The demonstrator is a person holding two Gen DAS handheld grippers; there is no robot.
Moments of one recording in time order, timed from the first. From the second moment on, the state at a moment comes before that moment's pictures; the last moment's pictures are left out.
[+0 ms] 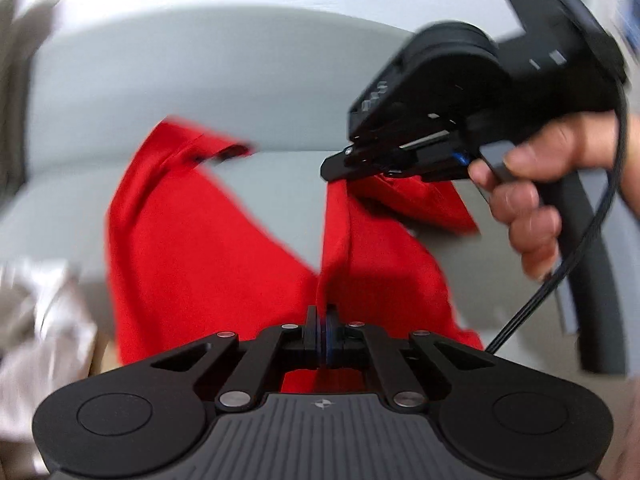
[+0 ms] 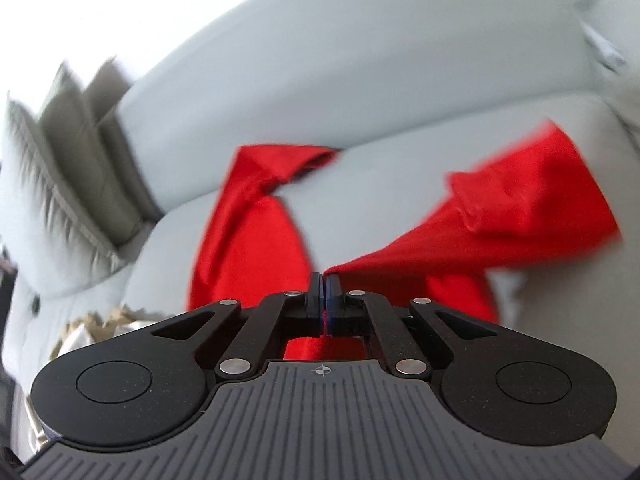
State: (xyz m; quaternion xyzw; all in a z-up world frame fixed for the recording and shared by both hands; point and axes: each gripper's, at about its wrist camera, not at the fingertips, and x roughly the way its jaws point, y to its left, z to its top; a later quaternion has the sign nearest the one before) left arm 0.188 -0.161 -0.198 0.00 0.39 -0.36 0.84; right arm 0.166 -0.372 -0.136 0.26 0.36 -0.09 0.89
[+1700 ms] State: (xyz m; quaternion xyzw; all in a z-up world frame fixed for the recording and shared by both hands) left arm 0.060 -0.080 -0.168 -0.02 0.47 -0.19 0.86; right arm 0.003 -0.363 -0.126 0.19 0.50 0.00 0.85
